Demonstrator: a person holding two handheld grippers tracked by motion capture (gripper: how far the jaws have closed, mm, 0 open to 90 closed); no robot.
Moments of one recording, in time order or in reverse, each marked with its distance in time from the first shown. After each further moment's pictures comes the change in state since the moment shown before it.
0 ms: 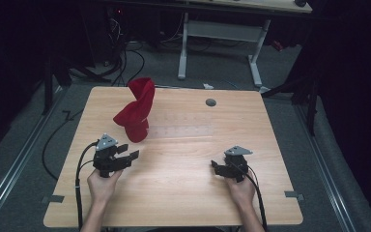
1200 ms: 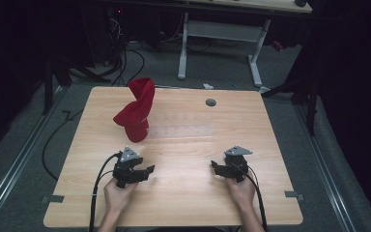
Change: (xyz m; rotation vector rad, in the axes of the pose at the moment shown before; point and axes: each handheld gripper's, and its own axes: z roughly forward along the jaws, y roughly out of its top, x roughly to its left) left arm -0.014 -0.061 0.024 0.123 0.015 0.051; right arm 0.000 0.000 0.000 0.000 0.000 0.000
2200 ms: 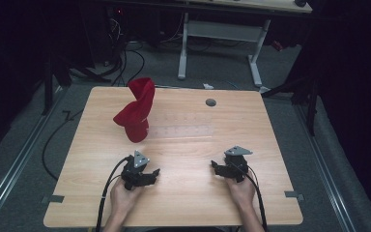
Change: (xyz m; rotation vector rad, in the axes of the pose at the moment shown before) left arm -0.003 -0.027 0.020 -0.003 0.055 0.140; right arm 0.000 0.000 0.000 0.000 0.000 0.000
